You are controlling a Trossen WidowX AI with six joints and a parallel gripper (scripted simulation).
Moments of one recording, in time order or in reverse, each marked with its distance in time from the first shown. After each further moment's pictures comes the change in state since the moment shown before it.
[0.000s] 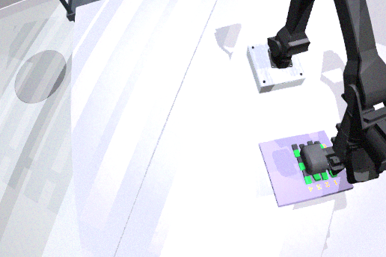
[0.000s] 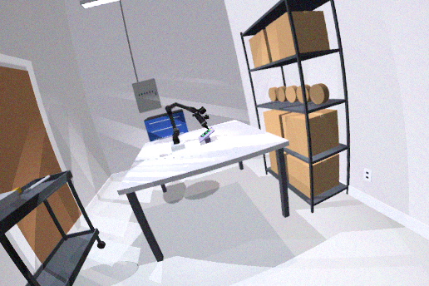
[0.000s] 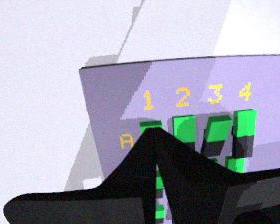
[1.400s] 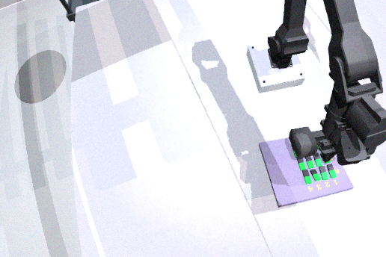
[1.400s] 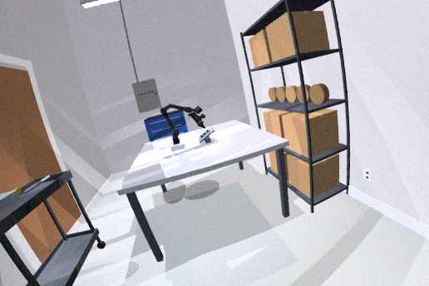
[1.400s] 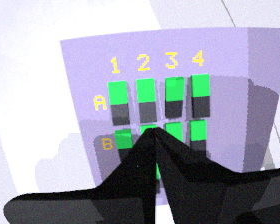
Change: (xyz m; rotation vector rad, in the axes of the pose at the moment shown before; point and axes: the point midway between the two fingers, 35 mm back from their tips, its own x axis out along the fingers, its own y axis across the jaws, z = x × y) arm -0.032 -0.022 -0.022 -0.001 -0.042 -0.002
